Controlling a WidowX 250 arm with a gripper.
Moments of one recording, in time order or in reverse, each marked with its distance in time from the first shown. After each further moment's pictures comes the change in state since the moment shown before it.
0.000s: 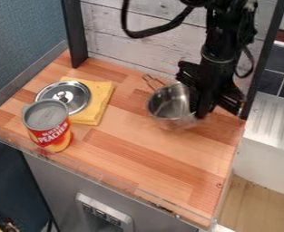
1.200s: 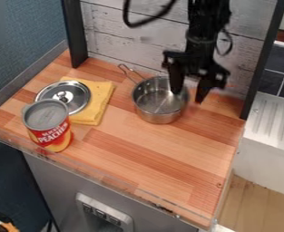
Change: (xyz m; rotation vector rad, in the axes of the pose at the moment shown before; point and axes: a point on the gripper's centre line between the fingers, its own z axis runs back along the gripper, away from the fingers) arm 0.022 0.041 0.000 -0.041 -0.002 0.224
